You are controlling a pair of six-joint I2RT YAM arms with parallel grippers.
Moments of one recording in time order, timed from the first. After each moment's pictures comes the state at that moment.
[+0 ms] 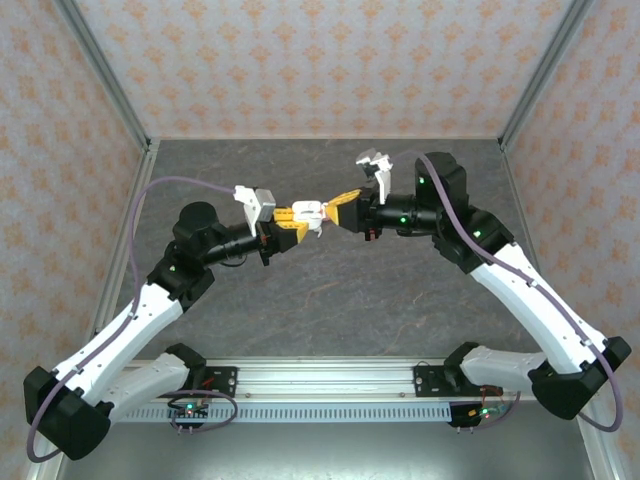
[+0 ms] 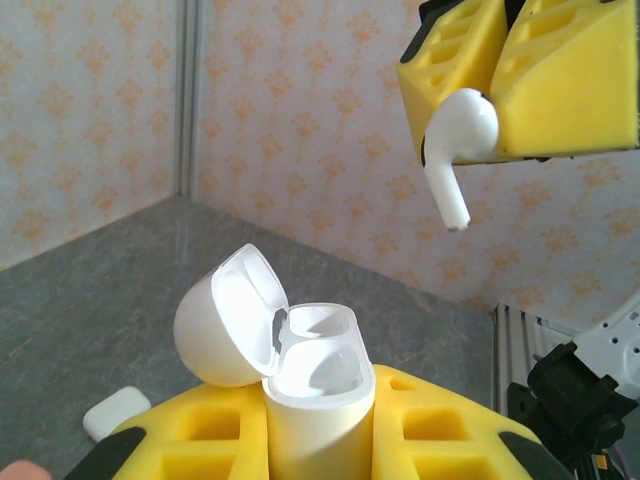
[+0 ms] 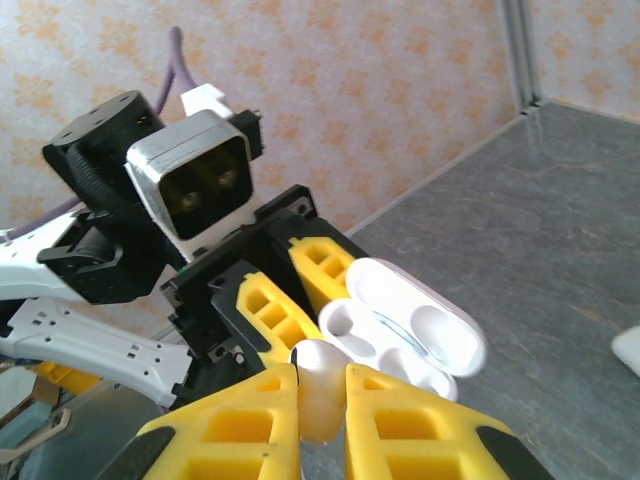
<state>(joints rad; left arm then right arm) -0.47 0.95 0.80 0.10 0.65 -0.16 0.65 1.16 1.35 -0.47 -0.66 0.26</state>
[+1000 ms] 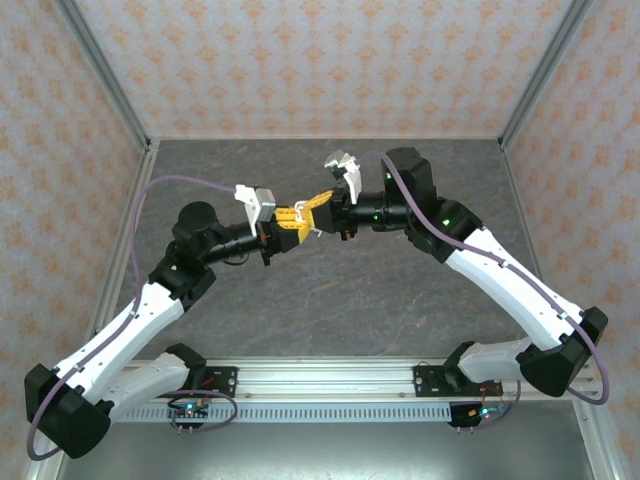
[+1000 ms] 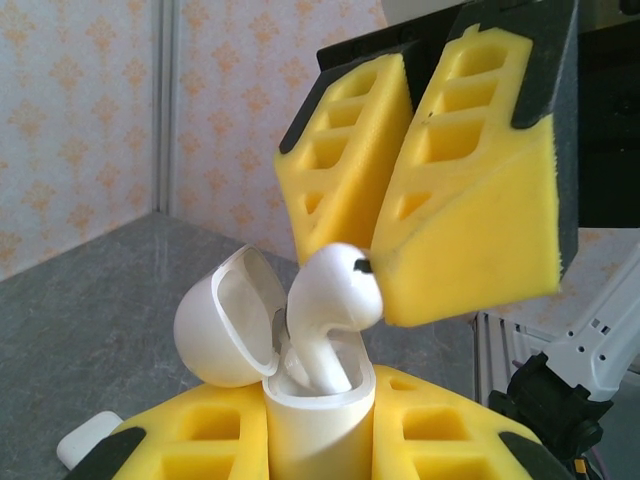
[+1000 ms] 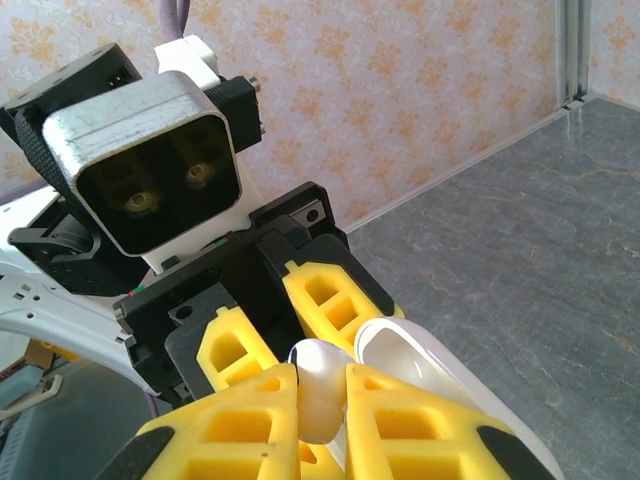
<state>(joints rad) -0.48 0.96 0.80 0.14 0.68 -0.18 0.73 1.29 1.40 -0.44 -0.64 0.19</state>
